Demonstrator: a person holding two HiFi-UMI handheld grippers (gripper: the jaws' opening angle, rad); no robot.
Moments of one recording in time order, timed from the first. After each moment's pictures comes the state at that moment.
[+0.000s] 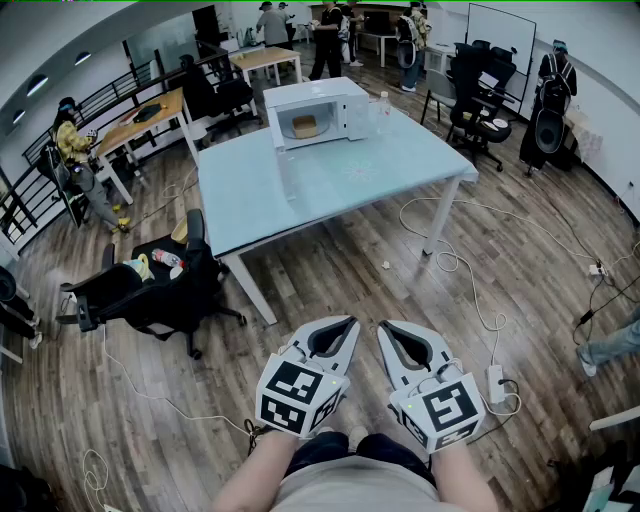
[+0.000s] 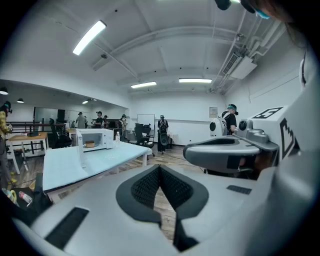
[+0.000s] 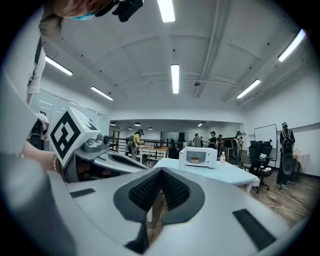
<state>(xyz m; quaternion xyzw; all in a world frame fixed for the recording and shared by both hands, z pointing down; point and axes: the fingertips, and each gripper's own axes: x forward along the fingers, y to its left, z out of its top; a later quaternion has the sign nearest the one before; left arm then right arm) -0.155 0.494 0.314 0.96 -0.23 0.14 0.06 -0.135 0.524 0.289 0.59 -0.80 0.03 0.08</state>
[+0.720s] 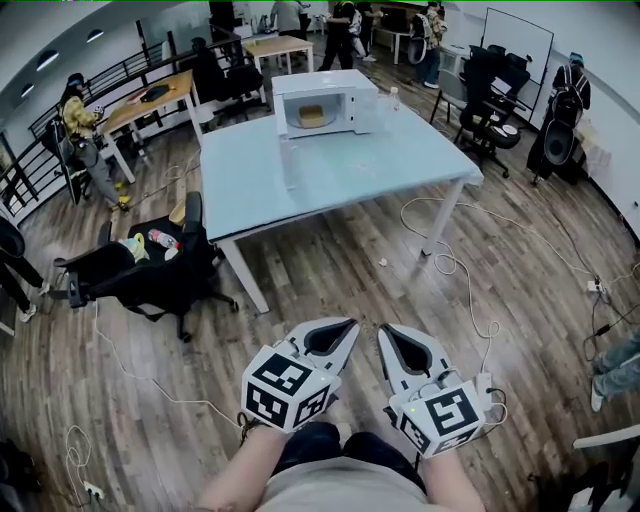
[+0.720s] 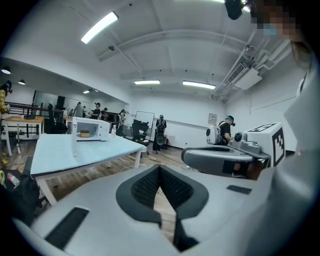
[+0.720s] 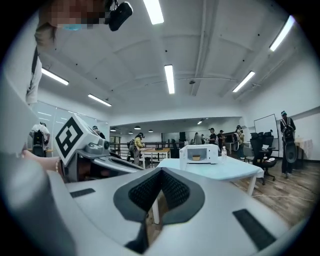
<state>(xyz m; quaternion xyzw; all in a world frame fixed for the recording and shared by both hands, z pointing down) -0.138 0.505 0.325 0.96 -0.20 0.14 0.13 -0.115 0.532 0.299 0.59 -0.81 0.06 0.04</state>
